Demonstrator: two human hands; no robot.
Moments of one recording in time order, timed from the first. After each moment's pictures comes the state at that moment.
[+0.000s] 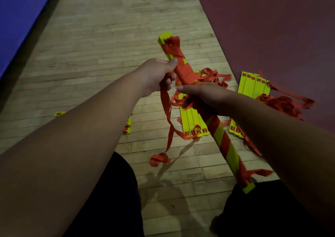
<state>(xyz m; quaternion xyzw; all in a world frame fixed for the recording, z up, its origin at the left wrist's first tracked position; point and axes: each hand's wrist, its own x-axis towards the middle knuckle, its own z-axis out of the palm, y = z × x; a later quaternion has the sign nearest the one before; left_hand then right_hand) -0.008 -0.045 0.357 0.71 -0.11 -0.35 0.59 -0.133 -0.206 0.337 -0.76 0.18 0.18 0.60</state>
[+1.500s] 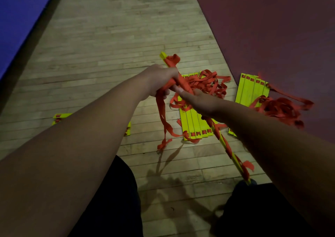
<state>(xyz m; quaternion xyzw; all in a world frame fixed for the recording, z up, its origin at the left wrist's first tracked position) -0.015 -0.050 0.363 0.80 -0.11 -0.35 0.48 -0.135 -0.192 0.320 -0.80 0.21 0.19 0.53</state>
